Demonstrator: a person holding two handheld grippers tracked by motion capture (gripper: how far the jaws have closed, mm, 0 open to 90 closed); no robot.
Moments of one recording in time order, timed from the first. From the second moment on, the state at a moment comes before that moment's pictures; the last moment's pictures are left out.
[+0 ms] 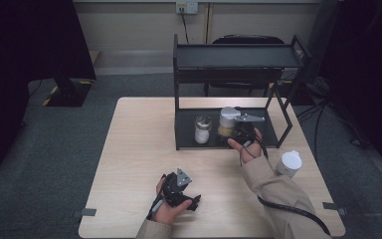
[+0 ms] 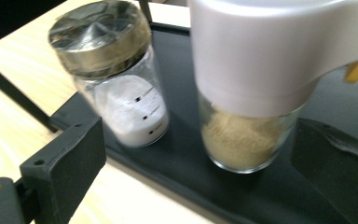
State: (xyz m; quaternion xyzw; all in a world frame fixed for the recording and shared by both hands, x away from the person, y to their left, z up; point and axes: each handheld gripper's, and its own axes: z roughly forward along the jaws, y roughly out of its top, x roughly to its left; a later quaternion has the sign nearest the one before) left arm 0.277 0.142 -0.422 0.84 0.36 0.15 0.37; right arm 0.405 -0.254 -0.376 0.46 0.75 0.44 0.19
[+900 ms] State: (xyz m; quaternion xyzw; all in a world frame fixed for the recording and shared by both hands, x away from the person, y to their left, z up) left arm 0.277 0.142 -0.422 0.84 0.36 0.15 0.37; right arm 0.371 -0.272 -0.392 0.42 0.77 0.44 0.16
